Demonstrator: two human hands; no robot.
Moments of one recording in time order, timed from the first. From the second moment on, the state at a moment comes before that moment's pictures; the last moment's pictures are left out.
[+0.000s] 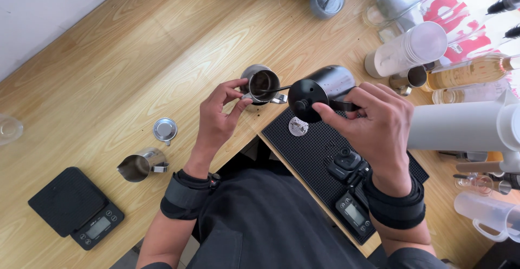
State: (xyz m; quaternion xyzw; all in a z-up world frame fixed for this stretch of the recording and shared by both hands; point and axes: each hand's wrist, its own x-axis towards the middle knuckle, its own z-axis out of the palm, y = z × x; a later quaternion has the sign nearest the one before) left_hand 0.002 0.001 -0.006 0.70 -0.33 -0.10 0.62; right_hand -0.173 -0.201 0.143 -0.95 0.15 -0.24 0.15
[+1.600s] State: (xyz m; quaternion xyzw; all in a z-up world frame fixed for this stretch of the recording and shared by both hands) left_hand 0.010 0.003 -0.004 0.75 -0.50 0.10 0.42; right_hand -0.227 -0.262 0.043 -0.69 0.31 -0.29 0.59
